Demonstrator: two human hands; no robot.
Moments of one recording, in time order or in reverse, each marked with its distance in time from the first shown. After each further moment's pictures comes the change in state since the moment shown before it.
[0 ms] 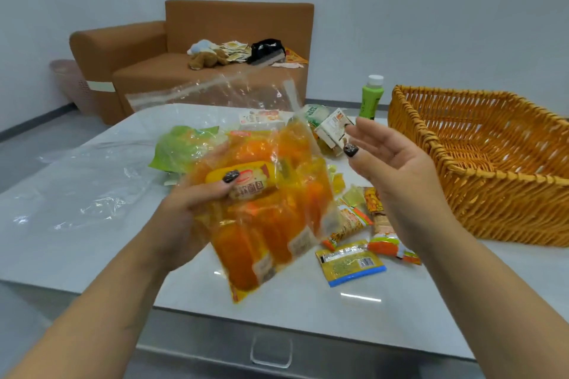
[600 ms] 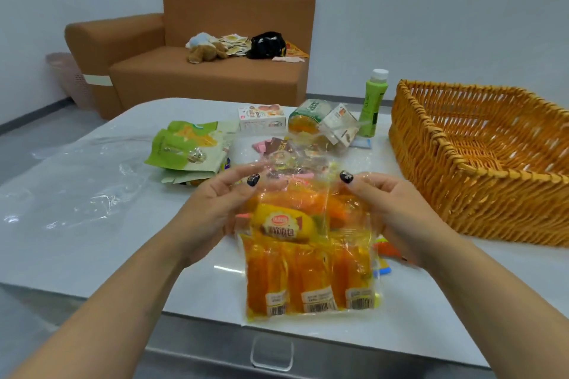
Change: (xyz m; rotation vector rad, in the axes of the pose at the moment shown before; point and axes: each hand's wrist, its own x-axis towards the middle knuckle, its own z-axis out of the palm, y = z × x) left_hand 0.026 -0.022 -0.002 0.260 -0.002 -0.082; right_hand 0.001 0.033 -0.010 0.069 -0.199 0.385
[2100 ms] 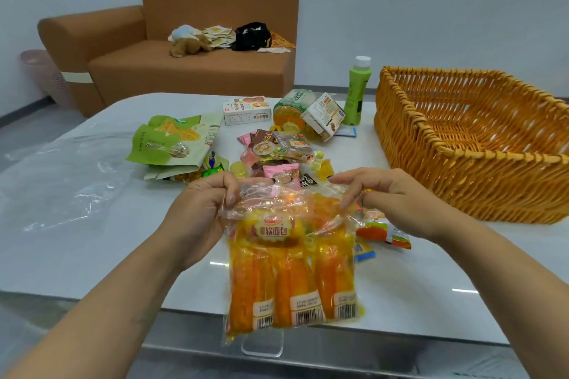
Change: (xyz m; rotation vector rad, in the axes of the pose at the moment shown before) left_hand 0.002 -0.011 0.016 -0.081 0.014 0.042; right_hand 0.003 0.009 -0.047 -0.679 -0.193 -0.135
